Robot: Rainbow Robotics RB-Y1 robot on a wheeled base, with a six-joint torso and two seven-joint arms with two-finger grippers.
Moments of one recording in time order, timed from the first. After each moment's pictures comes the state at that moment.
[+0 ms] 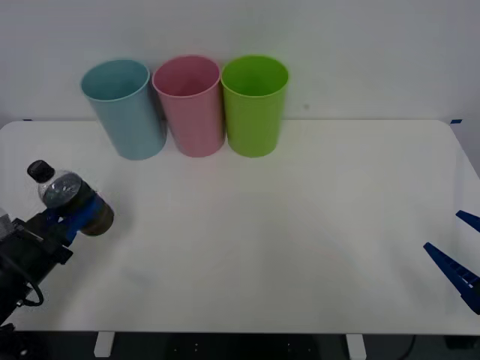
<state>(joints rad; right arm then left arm) 0.35 -0.40 -0.52 -1.66 0.96 -1.22 0.00 0.21 0.31 0.37 -1.60 -0.95 -0.89 -0.06</state>
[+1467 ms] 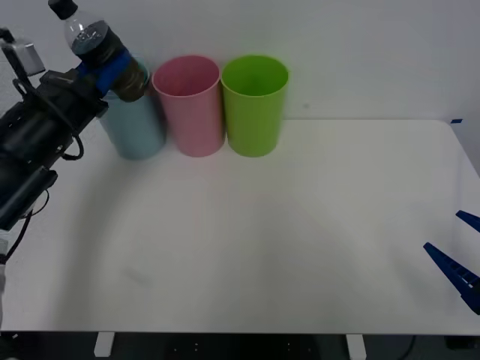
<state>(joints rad) 0.35 -0.40 -0.52 -1.66 0.96 -1.22 0.00 -0.39 0.33 0.30 -1.53 -1.27 -0.68 0.35</state>
